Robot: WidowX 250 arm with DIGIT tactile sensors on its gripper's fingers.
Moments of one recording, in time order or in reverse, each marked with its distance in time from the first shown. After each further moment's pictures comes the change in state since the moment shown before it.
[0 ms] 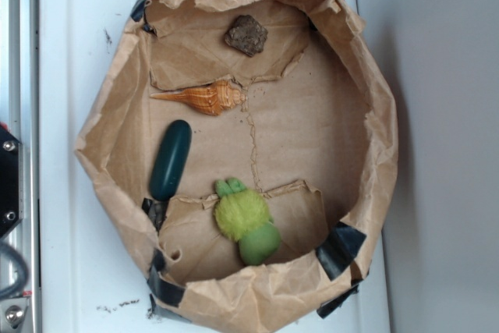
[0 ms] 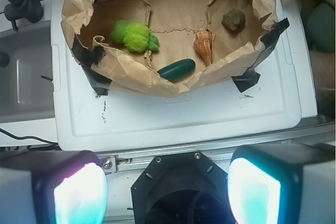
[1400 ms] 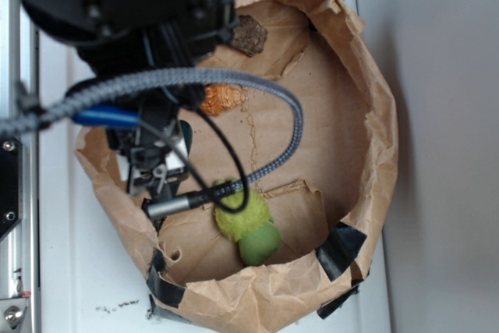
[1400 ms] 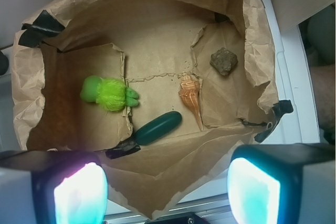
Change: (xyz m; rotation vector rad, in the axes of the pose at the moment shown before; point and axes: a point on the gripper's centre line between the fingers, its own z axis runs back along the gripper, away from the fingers) arm 0.096 0.033 -0.035 0.016 0.031 0.125
